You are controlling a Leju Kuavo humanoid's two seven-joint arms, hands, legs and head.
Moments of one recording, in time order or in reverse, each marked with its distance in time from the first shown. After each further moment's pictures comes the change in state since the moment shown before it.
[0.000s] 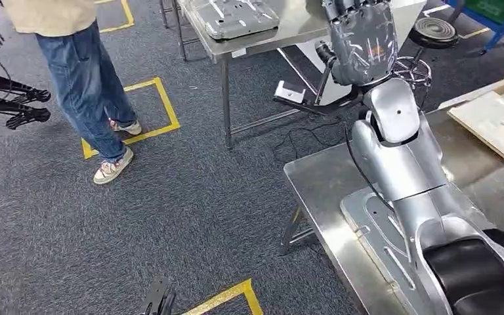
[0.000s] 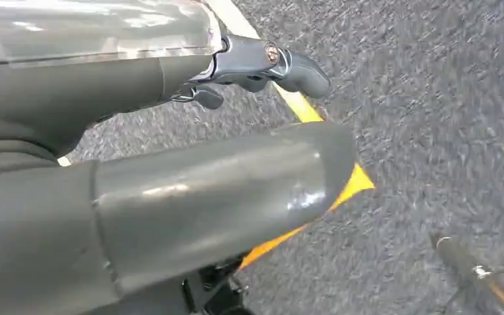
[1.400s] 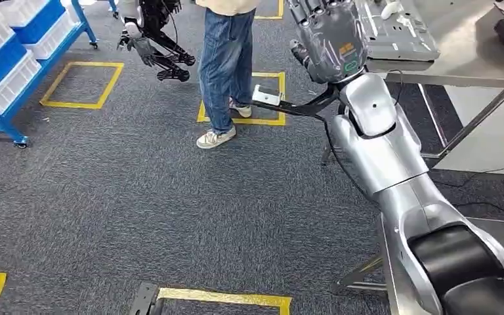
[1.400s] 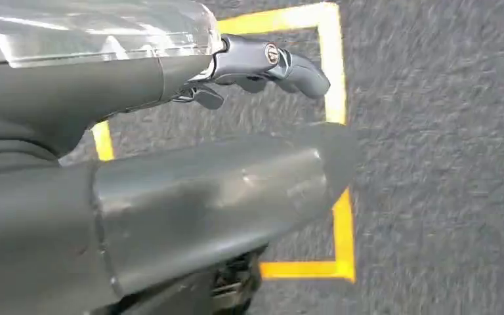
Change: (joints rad) left arm 0.032 0.047 0.028 0.000 0.030 0.006 -0.019; right arm -0.069 0.085 0.048 0.121 0.004 -0.051 -0.043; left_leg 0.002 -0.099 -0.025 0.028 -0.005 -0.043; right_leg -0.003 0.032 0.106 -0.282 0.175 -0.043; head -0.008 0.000
